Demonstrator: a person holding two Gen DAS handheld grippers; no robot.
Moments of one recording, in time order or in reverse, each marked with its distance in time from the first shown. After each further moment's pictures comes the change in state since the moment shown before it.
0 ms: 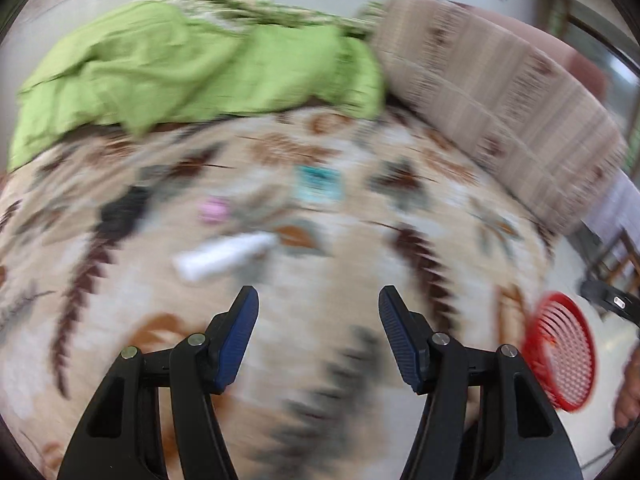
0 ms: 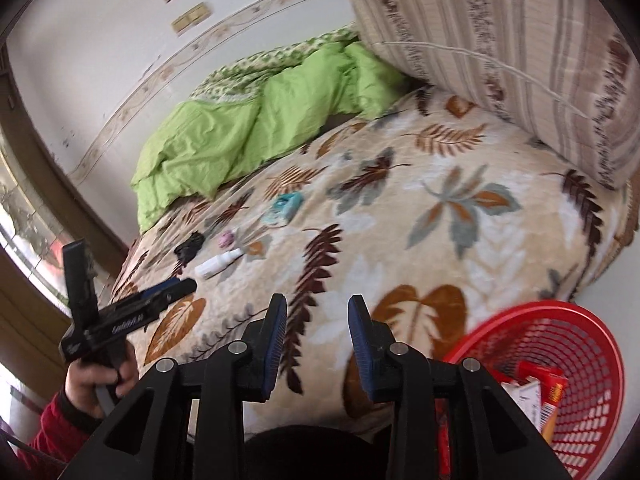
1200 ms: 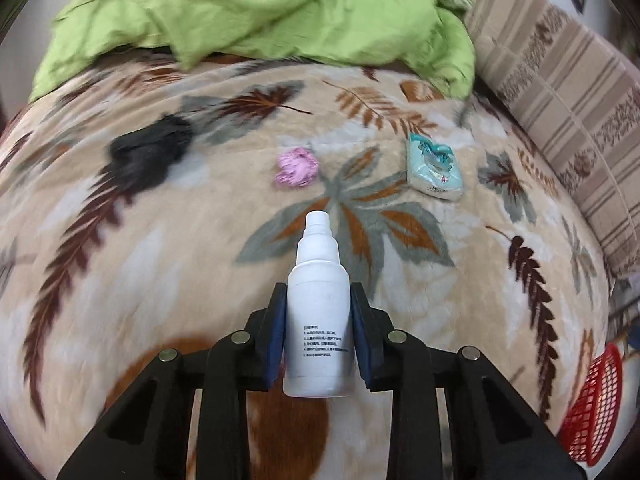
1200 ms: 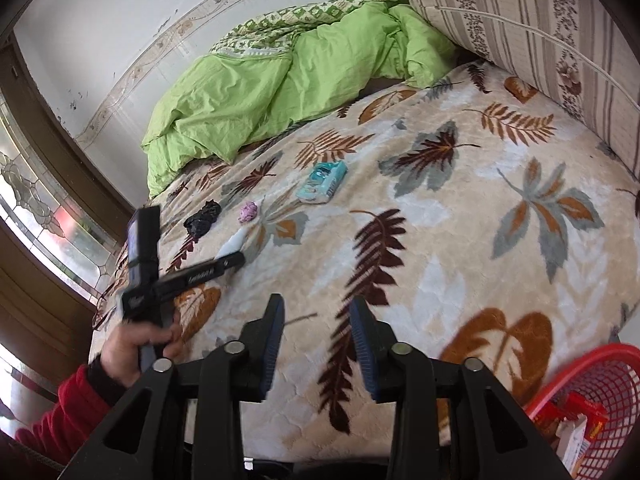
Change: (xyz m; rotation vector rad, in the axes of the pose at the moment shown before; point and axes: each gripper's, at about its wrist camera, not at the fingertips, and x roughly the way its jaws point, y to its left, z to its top) left arm 0.077 0.051 -0.006 -0.171 0.113 0.113; right arm 0.083 0.037 0.021 -0.065 0.129 0.054
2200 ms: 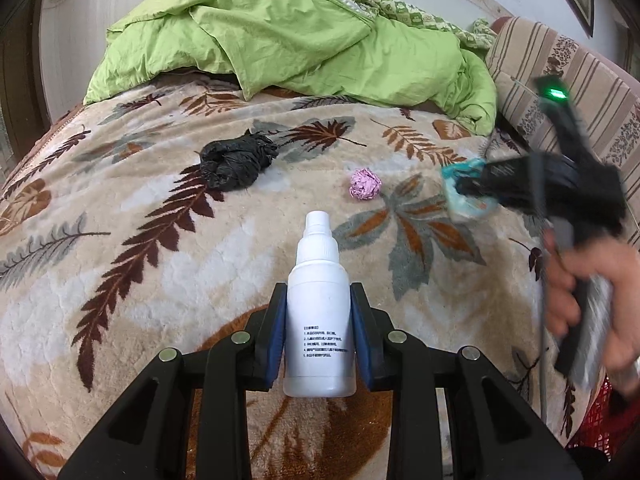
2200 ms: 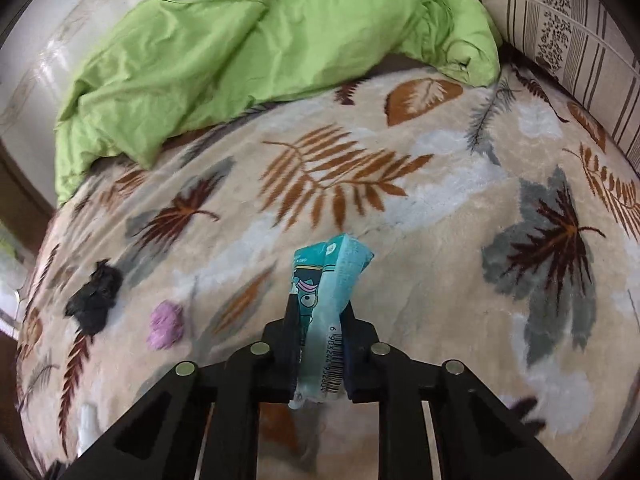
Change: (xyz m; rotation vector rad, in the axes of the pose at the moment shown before) left arm -0.034 0.032 -0.026 -0.028 -0.153 0.094; right arm 0.225 0.044 0.111 -0.044 0.067 -0.236
